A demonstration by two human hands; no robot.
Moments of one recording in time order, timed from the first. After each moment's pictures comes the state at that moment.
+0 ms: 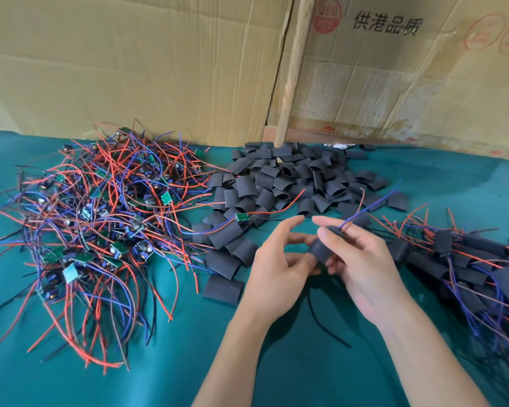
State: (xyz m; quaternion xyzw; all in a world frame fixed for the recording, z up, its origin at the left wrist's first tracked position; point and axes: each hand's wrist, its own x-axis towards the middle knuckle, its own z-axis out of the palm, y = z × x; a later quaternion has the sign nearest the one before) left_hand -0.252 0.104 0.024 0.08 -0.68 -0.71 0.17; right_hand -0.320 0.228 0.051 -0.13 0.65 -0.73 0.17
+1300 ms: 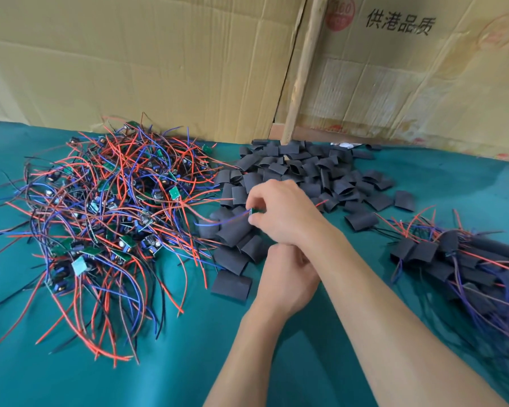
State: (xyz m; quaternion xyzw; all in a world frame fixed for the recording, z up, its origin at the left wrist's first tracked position) left_hand -0.247 0.107 0.040 0.12 -0.76 -0.62 0.13; right_hand -0.332 0.111 0.099 -0.40 0.90 -0.19 0.04
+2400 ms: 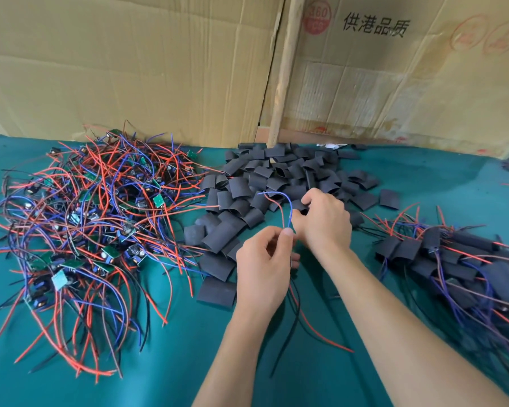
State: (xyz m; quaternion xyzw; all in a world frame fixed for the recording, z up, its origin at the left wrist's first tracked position) left_hand -0.258 0.103 0.023 0.18 -0.68 -0.66 0.26; right_hand -0.378 0.159 0.047 -0.10 0.96 -0.26 -0.08
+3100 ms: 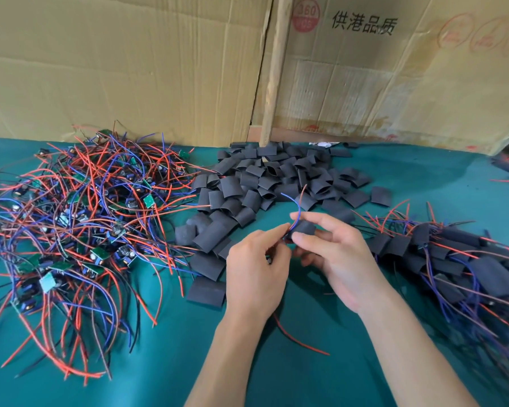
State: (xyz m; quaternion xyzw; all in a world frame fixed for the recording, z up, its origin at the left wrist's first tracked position) left_hand -0.250 0.103 0.026 0.15 -0.81 -0.47 0.32; right_hand -0.324 0.226 0.055 -0.15 0.63 -0.73 0.22
